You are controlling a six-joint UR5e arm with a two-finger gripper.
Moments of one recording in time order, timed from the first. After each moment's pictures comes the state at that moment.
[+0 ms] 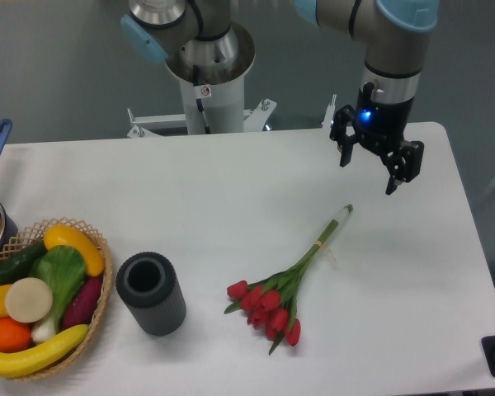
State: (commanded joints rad) arm 2.79 -1.70 -1.67 -1.12 1.37 1.59
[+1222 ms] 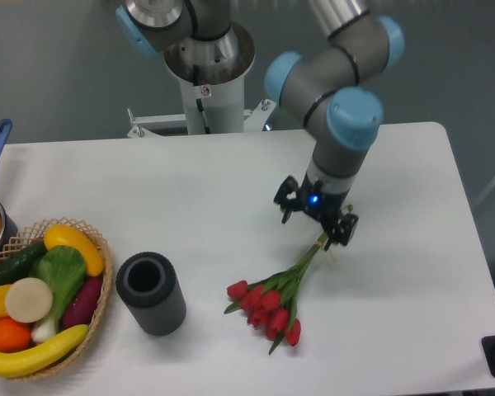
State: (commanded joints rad) arm 2.60 -1.97 -1.76 -0.97 1.37 1.22
